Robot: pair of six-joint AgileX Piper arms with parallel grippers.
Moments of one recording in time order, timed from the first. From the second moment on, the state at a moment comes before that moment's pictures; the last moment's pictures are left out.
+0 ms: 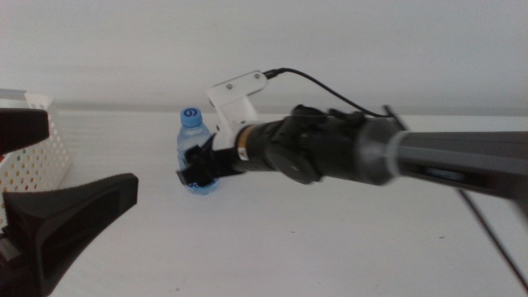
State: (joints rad) left arm -0.54 0.57 -0.81 -0.21 0.68 0.17; right arm 0.79 2.11 -1.50 -0.27 0.19 0.36
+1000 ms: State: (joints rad) left arm -0.54 0.57 -0.81 -0.21 0.67 0.17; right arm 0.81 1.01 -1.07 -0.19 1.14 0.18
